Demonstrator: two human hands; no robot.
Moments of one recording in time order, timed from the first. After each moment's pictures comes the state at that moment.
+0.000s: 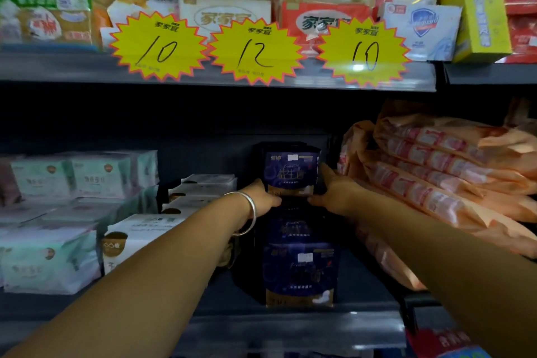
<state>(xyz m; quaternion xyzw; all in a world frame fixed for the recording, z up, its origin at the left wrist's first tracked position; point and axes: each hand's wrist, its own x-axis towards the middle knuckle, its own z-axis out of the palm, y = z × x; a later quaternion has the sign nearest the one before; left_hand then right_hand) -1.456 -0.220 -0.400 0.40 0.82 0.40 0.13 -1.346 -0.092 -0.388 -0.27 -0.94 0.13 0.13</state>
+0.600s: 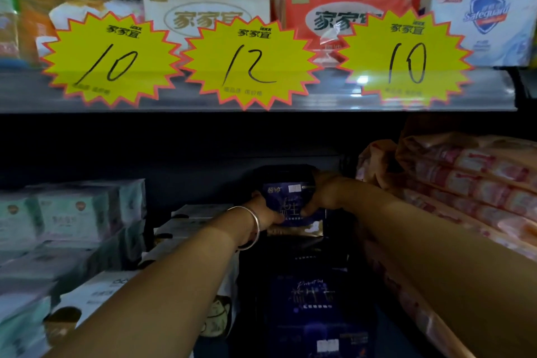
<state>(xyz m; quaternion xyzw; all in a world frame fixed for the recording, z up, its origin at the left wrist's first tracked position) -1.535 -0.153 -0.395 0.33 0.82 0.44 0.15 -1.435 -0.035 -0.350 -0.27 -0.94 0.17 0.10</state>
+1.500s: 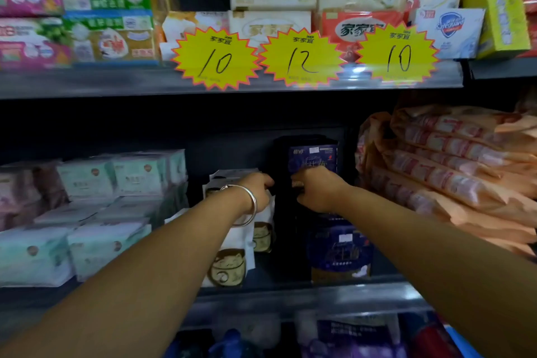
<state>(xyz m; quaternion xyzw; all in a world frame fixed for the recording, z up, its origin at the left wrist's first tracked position) -1.492 -0.290 -0.390 0.46 0.86 0.21 0.01 -1.386 -0.177 -0.388 -0.22 -0.97 0.01 0.14</state>
